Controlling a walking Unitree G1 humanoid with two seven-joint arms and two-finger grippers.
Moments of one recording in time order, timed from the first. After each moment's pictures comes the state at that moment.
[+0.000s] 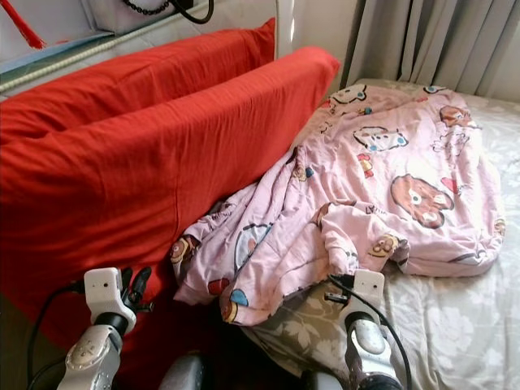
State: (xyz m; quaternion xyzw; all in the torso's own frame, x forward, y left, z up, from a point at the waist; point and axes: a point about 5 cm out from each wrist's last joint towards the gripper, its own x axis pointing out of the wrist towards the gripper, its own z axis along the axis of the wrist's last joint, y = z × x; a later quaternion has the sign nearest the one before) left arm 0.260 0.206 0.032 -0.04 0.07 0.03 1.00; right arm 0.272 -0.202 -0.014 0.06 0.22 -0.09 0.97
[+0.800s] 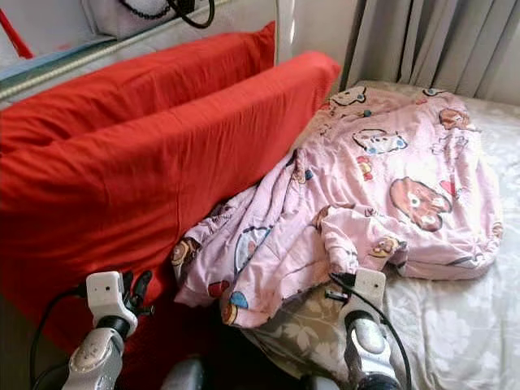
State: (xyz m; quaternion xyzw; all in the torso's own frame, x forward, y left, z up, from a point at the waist) left arm 0.257 0.207 0.019 -0.04 0.08 0.04 0.99; right arm 0.273 -0.202 -0.013 0.07 0.21 -0.09 0.97
